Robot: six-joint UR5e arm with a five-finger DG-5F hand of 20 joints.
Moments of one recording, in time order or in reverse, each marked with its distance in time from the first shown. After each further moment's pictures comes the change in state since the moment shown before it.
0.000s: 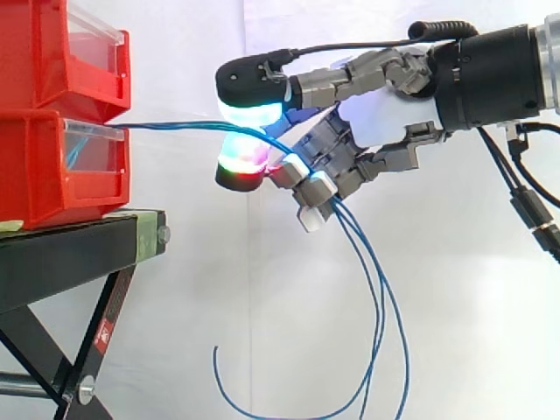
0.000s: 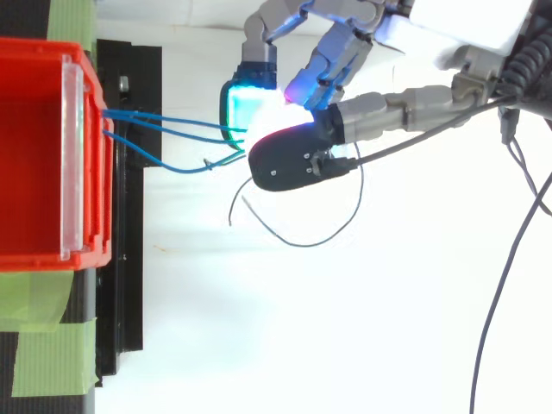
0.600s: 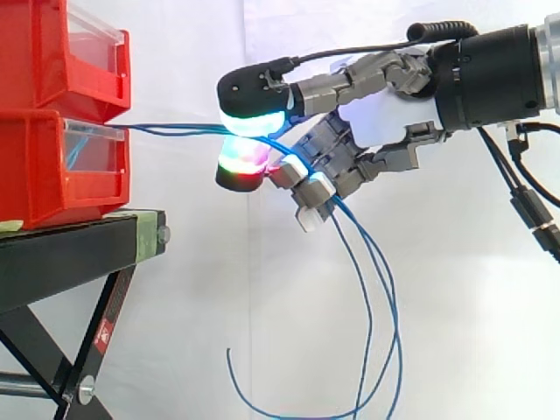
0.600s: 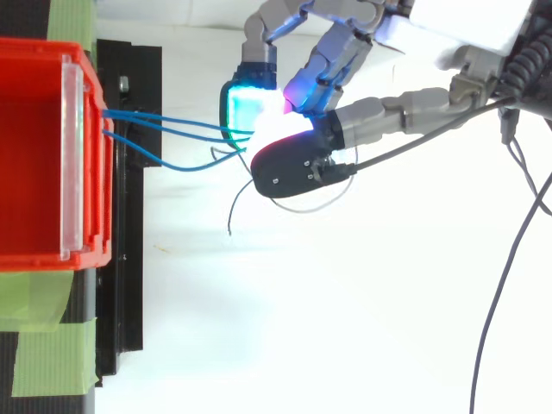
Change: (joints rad) arm 0.000 0.000 0.000 -0.001 0.000 0.000
